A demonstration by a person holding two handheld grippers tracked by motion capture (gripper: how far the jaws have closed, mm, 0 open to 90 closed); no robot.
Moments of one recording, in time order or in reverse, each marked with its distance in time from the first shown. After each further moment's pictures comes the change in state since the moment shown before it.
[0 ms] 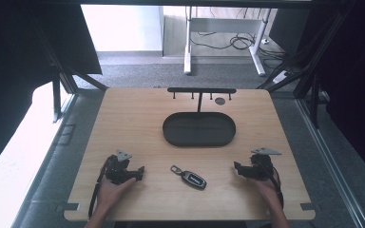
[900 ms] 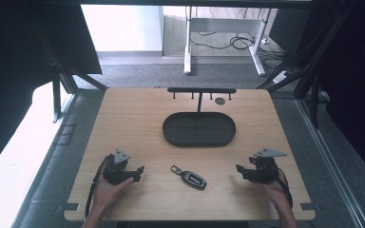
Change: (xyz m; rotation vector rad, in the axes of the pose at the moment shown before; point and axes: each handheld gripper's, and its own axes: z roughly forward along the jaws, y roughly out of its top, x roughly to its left) left arm 0.000 0.005 -0.019 -0.067 -0.057 0.102; right arm 0.011 0.007 -0.036 -0.002 0.124 -0.153
